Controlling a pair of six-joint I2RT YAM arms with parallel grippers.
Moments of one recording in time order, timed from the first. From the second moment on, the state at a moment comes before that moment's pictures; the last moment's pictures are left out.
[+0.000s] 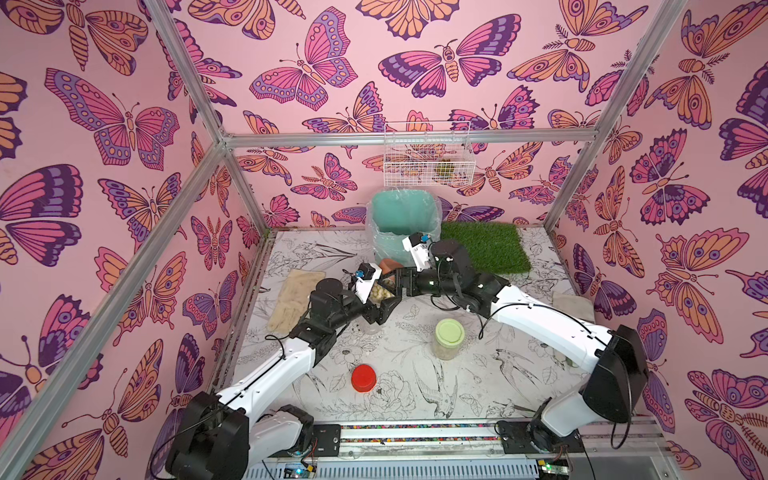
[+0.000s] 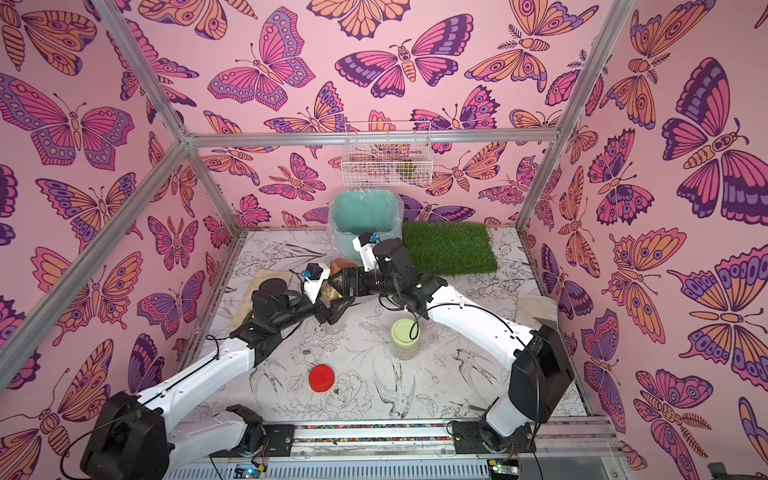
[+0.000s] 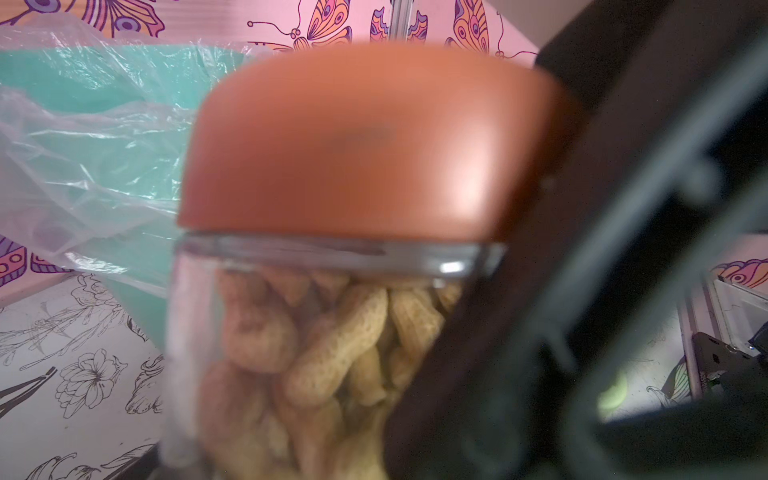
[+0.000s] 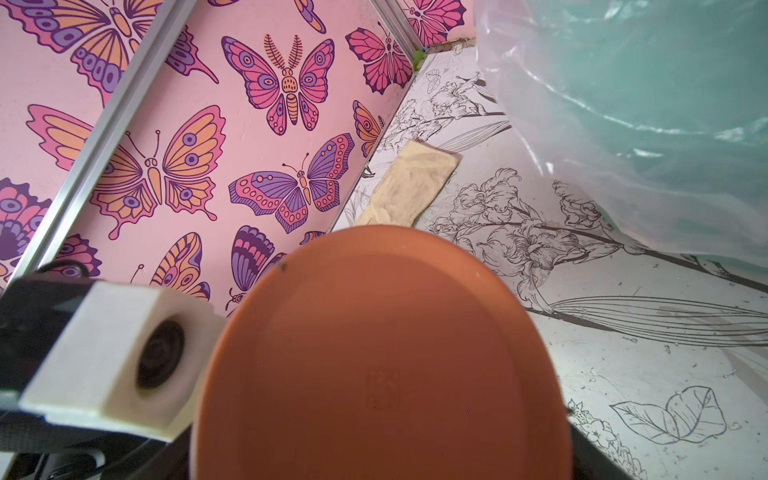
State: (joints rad) left arm -0.42 1.16 0.64 0.29 0.47 0.01; right arm 0.78 1.57 1.33 -0.21 -0.33 0.62
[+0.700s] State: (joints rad) left arm -0.43 1.16 0.64 0.31 0.48 -0.03; right arm 0.79 1.56 1.33 -0.25 -0.31 0.57
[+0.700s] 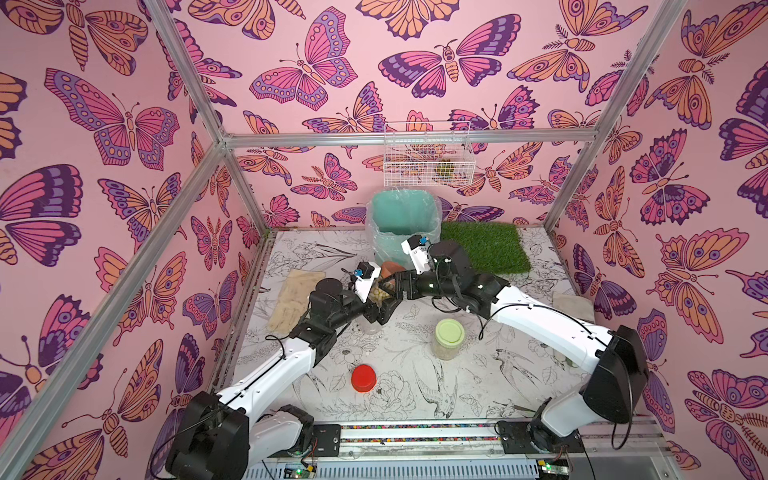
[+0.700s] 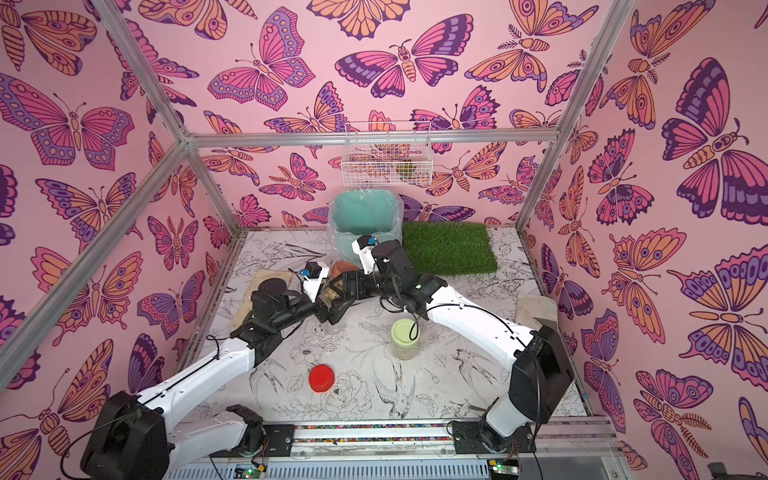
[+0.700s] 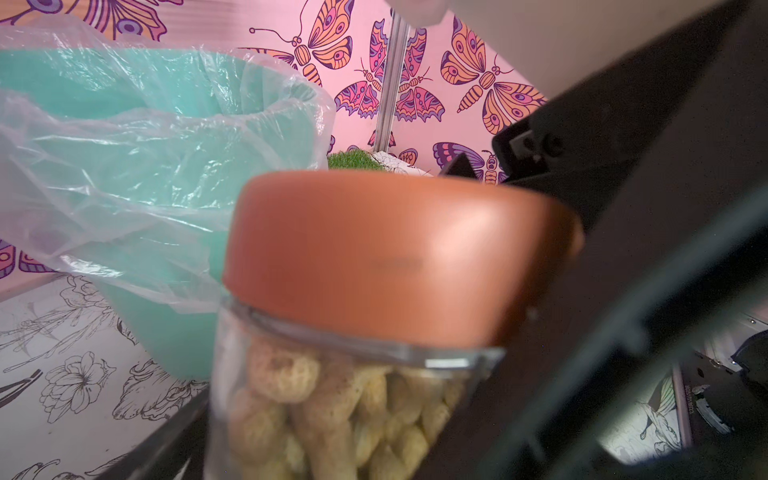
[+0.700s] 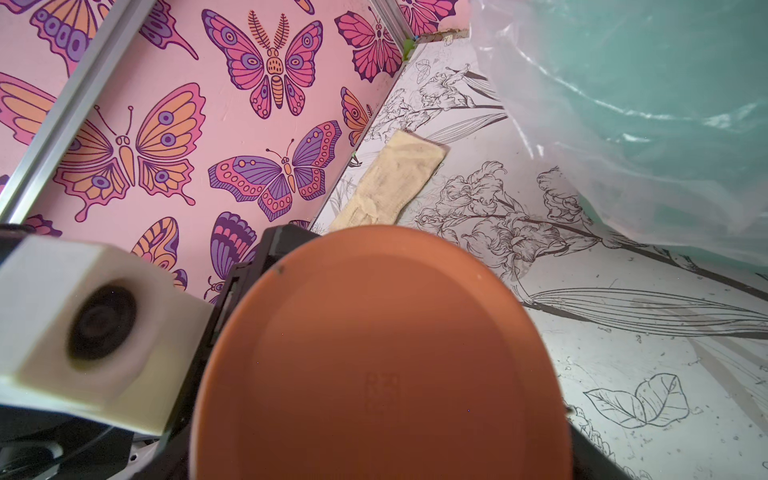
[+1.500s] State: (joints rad) left arm -0.43 1.18 0.64 0.33 0.50 -0.01; right arm 0.78 1.56 1.33 -0.25 -0.32 0.57
